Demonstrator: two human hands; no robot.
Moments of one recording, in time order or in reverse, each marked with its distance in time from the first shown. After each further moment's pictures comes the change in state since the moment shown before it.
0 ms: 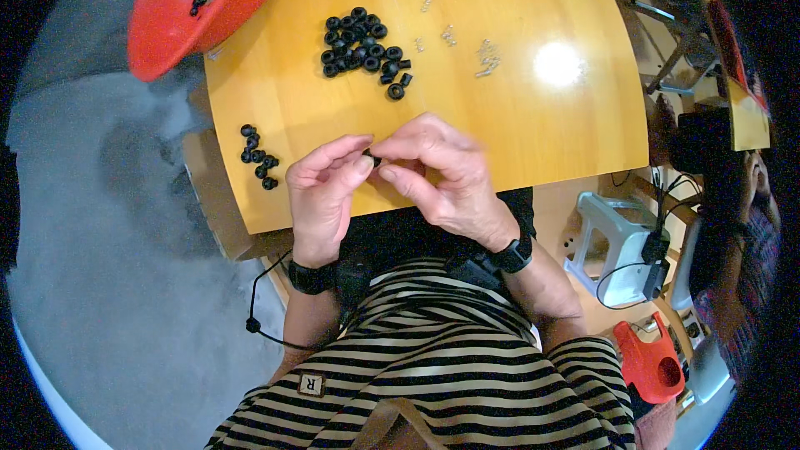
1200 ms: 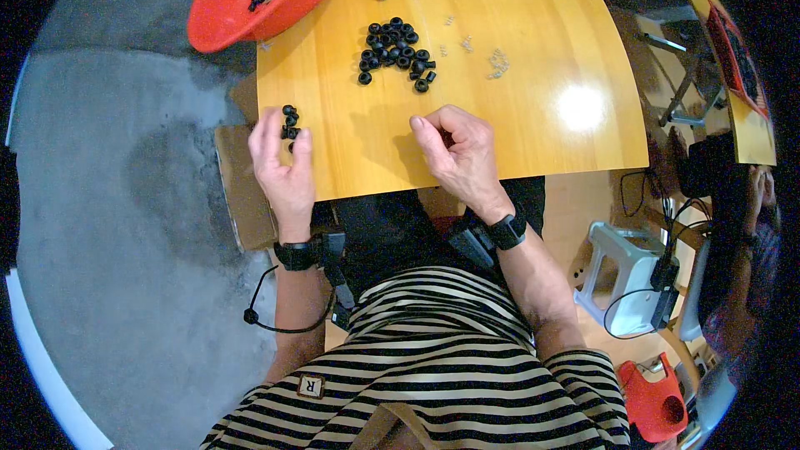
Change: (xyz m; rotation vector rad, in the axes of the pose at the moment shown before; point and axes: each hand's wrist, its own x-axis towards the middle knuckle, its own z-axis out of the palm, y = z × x) left_hand -0.014 0.023 -0.058 1.147 0.516 0.777; right_hand -0.009 0.013 0.012 -0.229 0.204 0.109
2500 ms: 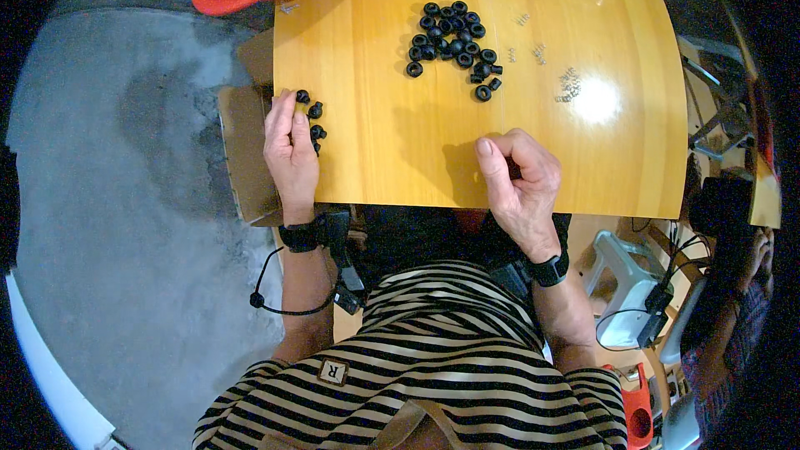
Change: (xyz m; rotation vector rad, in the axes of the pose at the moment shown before) left_hand 0.008 -0.070 -0.001 0.042 -0.077 -0.225; right_hand 0.001 -0.002 -0.001 -0.037 -0.050 0.069
